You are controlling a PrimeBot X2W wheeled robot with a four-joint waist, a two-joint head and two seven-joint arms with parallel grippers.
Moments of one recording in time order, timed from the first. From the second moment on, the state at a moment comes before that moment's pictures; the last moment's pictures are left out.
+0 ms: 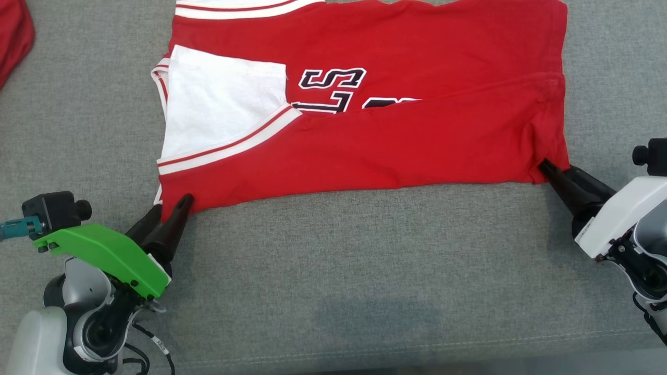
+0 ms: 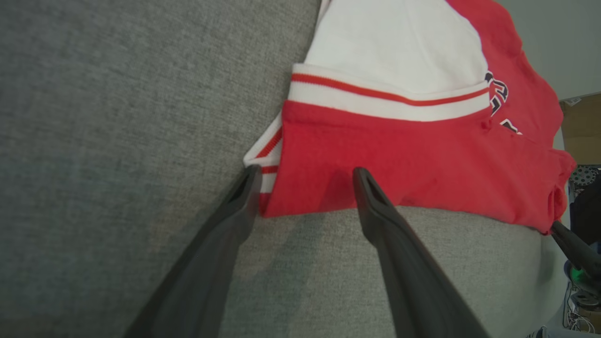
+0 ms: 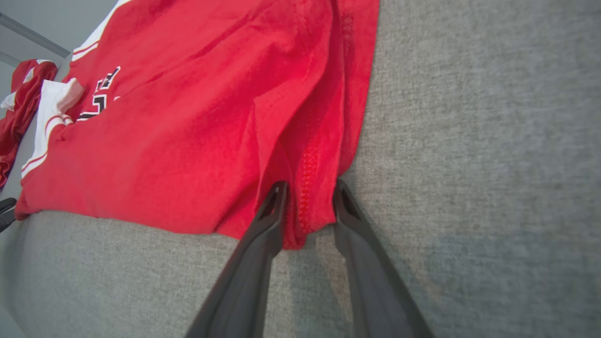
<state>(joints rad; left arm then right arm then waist) -0.15 0.16 -0.07 -0.11 -0.88 0.11 0.52 -0.24 -0.53 0.35 0.12 0.93 0.10 0.21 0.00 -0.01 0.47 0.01</state>
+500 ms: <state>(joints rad) -0.16 0.17 -0.07 -0.04 -0.89 0.10 0.52 -0.24 -0.52 0.36 0.14 0.94 0.11 0.21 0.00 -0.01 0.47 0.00</state>
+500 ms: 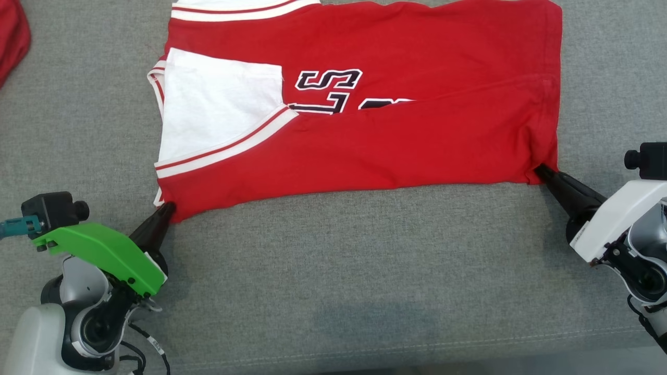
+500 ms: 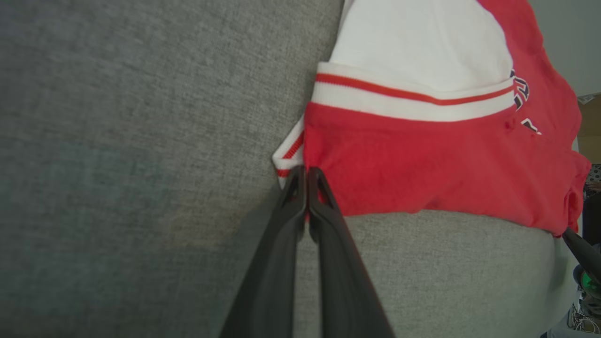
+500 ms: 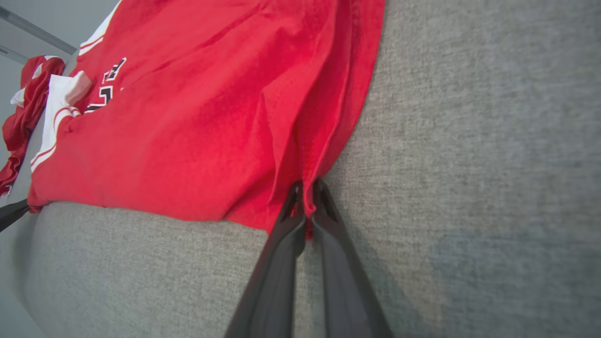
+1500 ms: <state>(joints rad) -0.03 0.23 -0.04 -0.23 -0.98 0.05 0.60 -0.08 -0.60 0.32 0.15 1.07 0.12 0.25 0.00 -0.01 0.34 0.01</state>
